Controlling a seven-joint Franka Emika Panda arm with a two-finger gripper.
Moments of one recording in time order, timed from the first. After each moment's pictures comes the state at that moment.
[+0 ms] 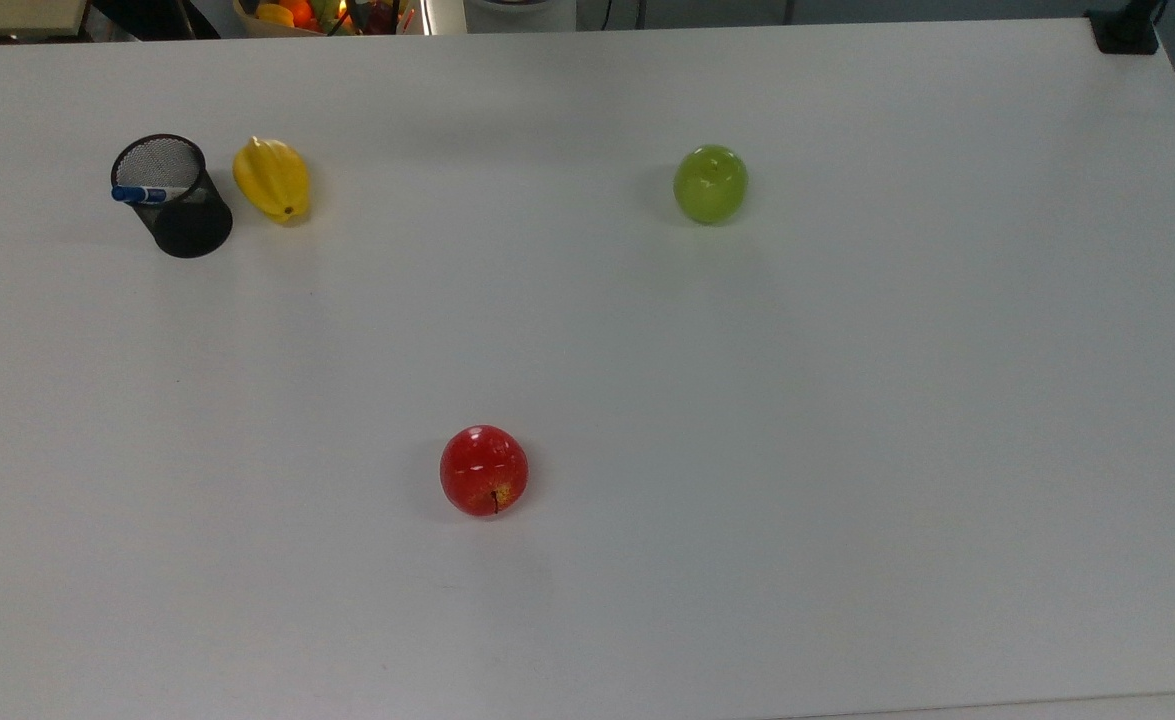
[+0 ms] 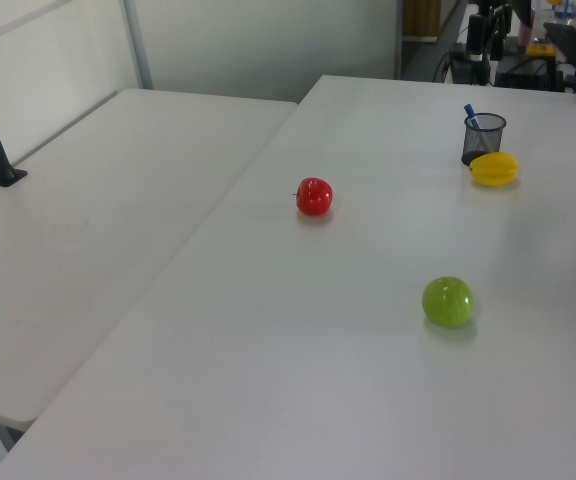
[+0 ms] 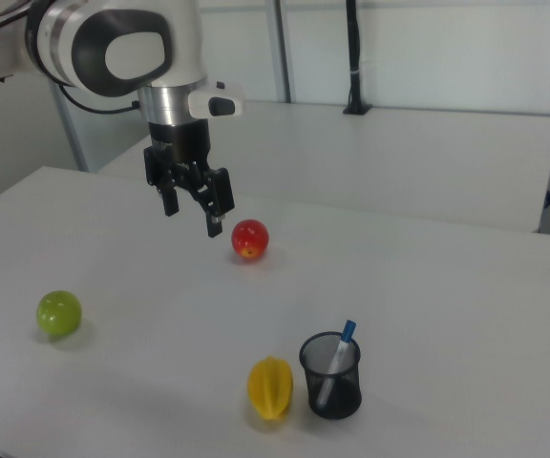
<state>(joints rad) -0.04 -0.01 -0.14 -1.67 0.04 1.61 -0.05</state>
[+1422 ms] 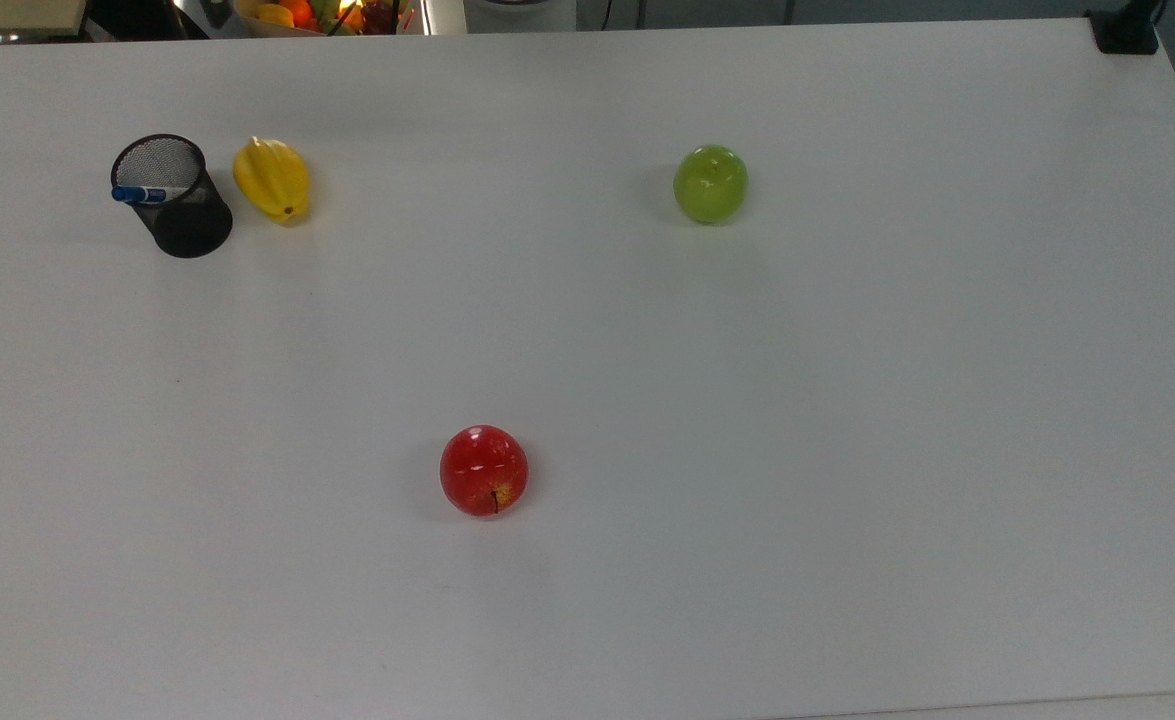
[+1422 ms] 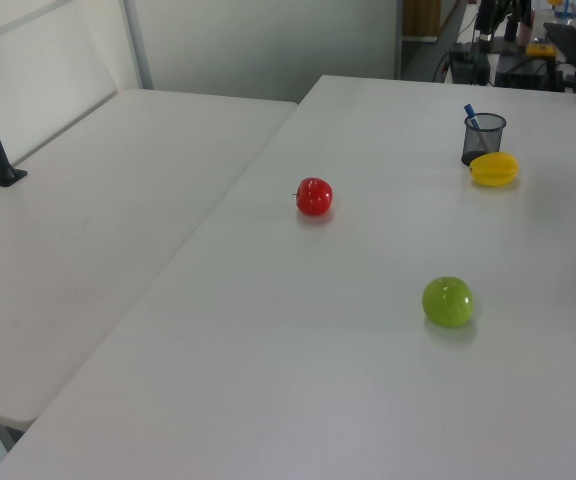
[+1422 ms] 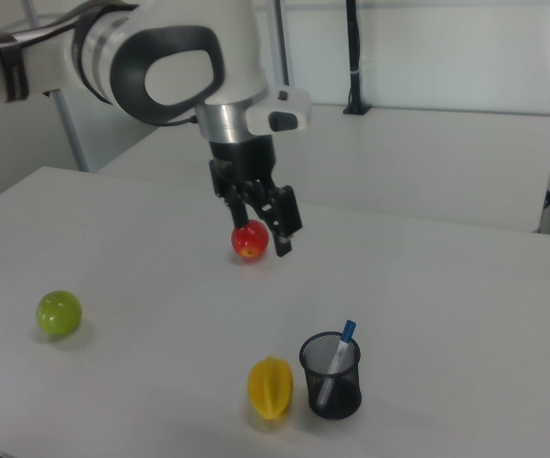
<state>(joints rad) -0.13 0.01 -0.25 -1.67 0.02 1.75 -0.07</state>
